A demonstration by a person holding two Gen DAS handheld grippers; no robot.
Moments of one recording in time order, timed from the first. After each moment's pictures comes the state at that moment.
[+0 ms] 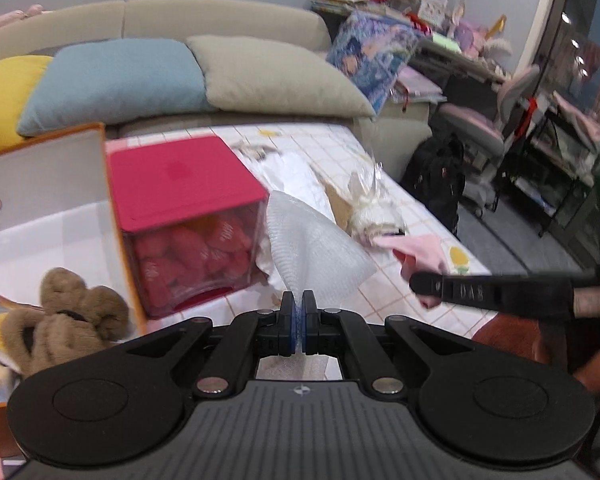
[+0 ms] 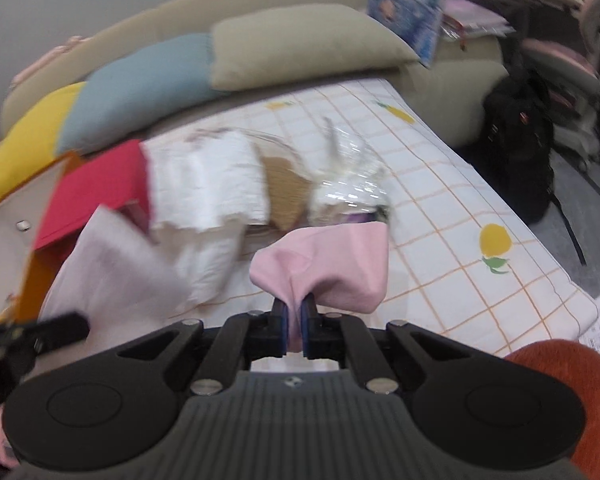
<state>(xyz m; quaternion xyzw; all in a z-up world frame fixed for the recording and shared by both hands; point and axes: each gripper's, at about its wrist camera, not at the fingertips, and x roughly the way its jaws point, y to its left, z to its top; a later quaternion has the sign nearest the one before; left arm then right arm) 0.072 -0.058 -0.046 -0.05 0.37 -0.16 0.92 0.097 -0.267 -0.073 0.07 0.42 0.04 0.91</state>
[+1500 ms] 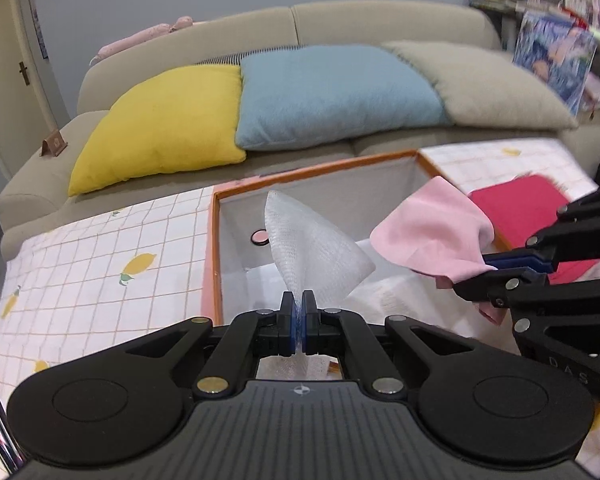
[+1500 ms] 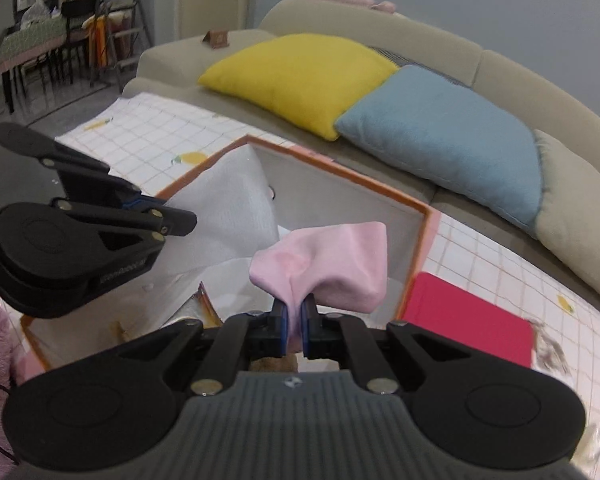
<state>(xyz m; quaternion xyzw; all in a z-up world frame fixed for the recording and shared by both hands) 0.126 0.108 -0.045 0.05 0.38 0.08 0.92 0.171 -0.004 -0.038 -0.20 0.34 0.37 0.84</state>
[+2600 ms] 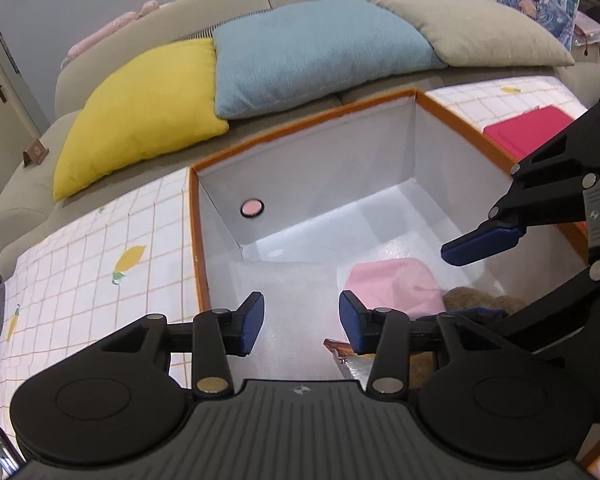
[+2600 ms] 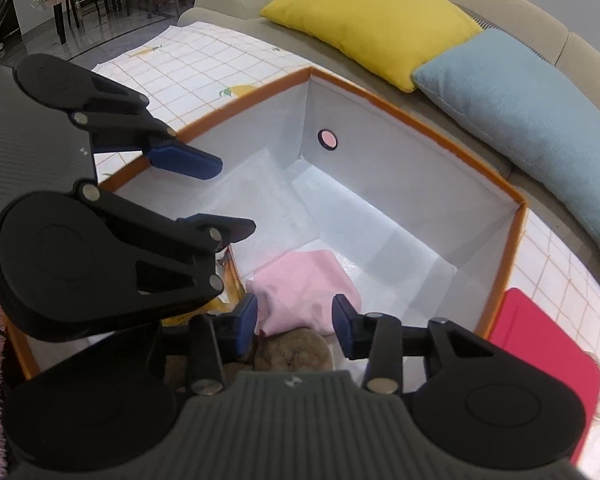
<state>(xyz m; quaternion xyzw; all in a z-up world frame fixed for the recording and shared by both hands) 0.143 0.108 -0.064 0.10 0.43 0.06 0.90 0.195 0.034 -0.067 -0.26 0.40 0.43 0.77</state>
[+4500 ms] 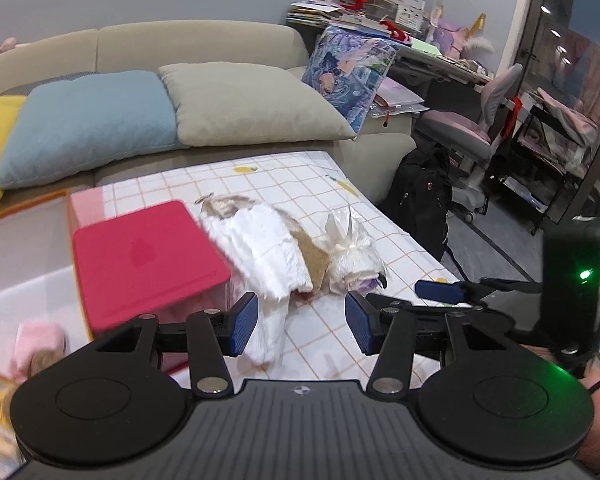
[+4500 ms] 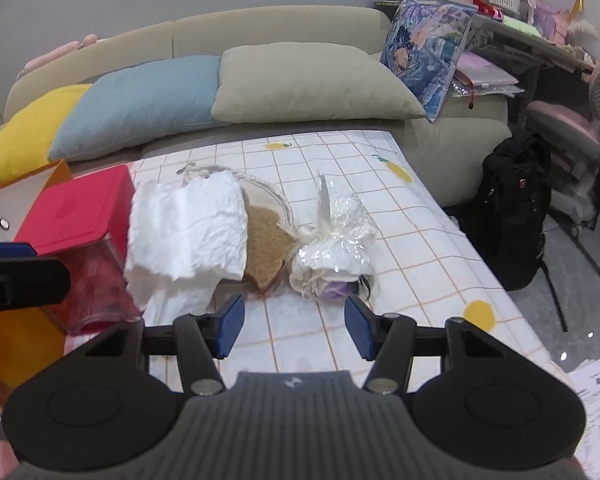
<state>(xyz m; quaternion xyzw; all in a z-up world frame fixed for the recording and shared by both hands) 0.120 -0.097 -0.021 -0.02 0.35 -0.19 0.92 0.144 -0.273 -0.076 0.01 0.37 0.03 0.93</state>
